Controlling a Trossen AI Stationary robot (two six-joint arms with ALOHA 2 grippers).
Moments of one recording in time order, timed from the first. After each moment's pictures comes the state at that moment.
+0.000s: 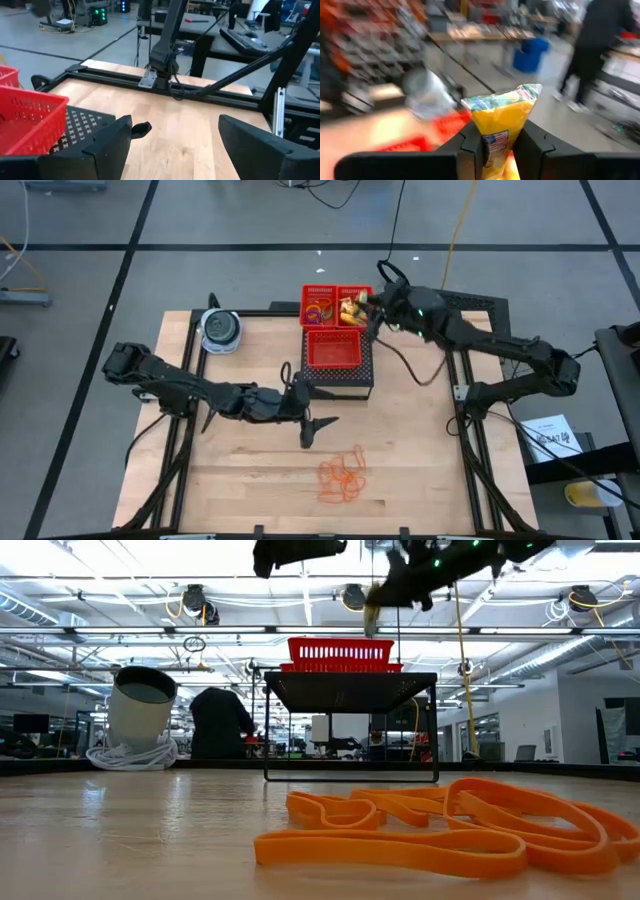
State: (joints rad) left arm -0.26 1.51 1.03 0.29 -0.37 -0.19; right arm -0.47 1.24 0.98 0.14 0.08 -0.09
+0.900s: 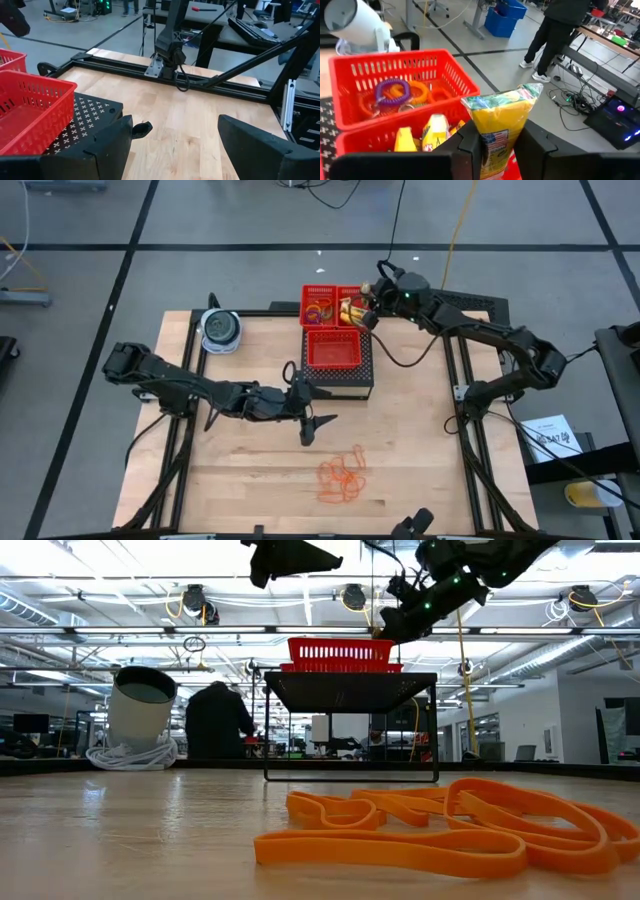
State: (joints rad) left arm -0.25 1.51 1.03 0.23 -0.37 -0.22; right arm -0.65 1.39 1.02 0.08 0.08 -0.28
